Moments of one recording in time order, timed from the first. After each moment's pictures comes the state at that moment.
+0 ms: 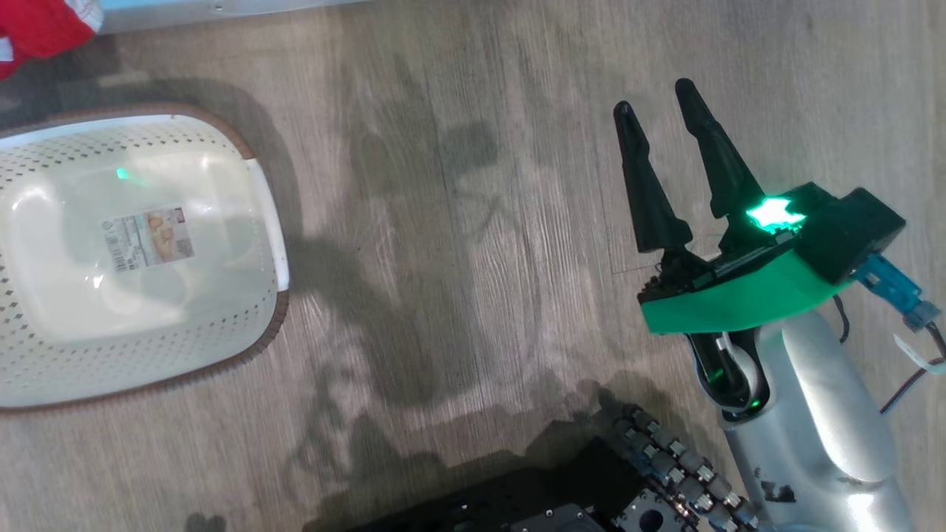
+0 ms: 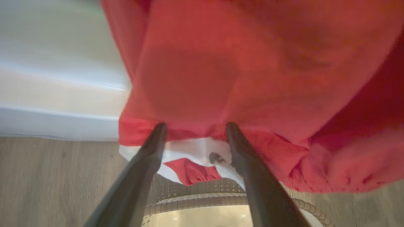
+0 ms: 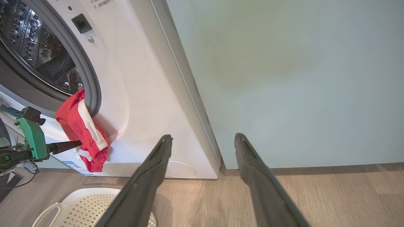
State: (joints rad) left arm -1.03 0.50 -0.13 0.94 -0.44 -0.09 0.03; right arm -0.39 -0.05 0.24 0.05 0.40 0.13 -0.25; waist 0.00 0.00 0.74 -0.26
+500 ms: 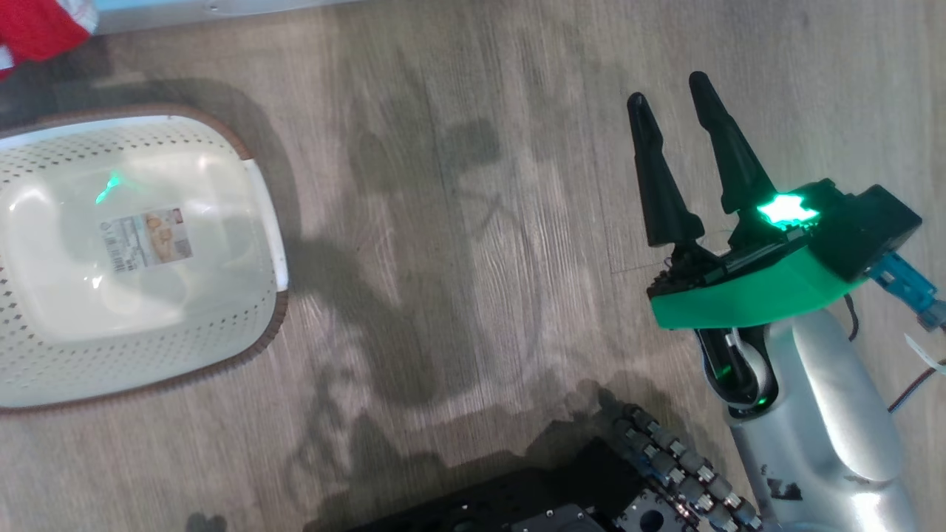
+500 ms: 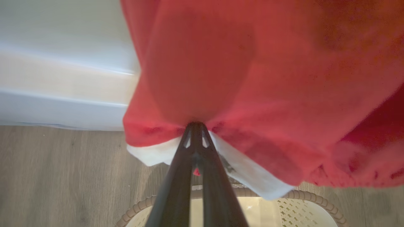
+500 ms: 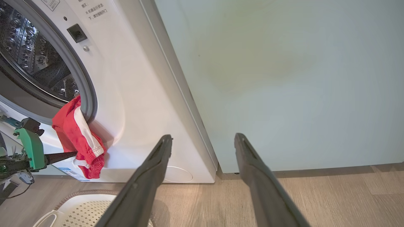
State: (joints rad) left arm -1.05 0.51 -0.15 0.99 -0.44 -0.07 0.06; right arm -0.39 -0.05 0.22 0.04 0.42 0.13 -0.25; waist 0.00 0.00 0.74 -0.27
